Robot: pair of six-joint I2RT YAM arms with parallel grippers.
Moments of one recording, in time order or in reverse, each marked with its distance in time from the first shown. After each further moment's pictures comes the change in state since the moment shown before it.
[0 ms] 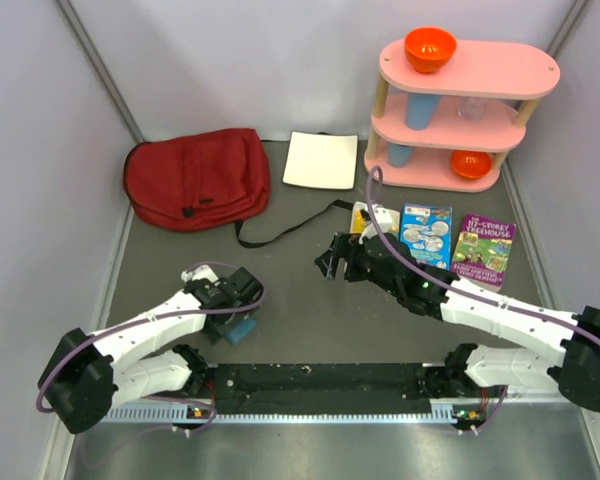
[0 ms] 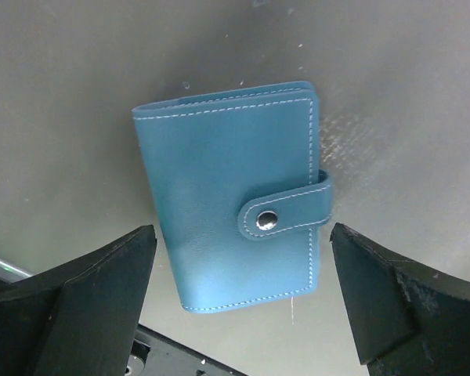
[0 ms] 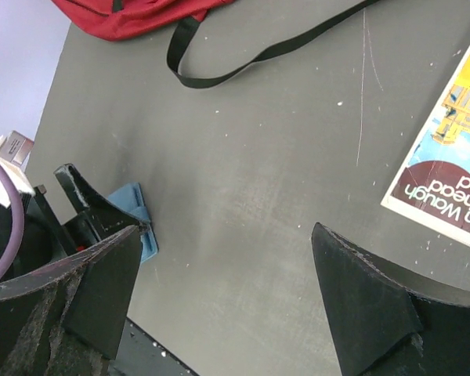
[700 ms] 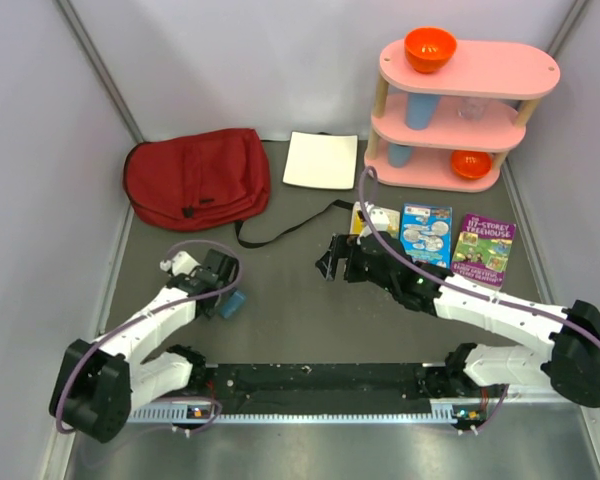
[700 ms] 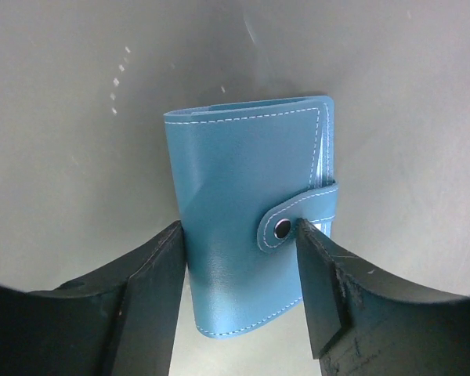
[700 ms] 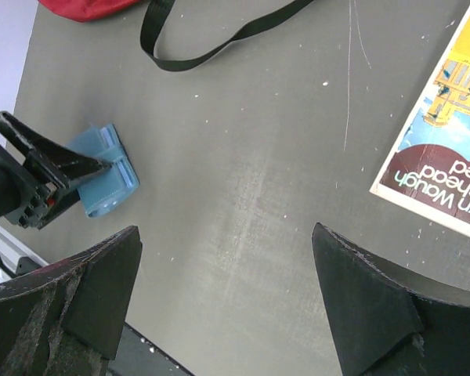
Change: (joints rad) left arm 0.296 0.003 -0.055 0.248 -0.027 0.175; right arm -0.032 0.060 0.000 -0.021 -0.041 0.014
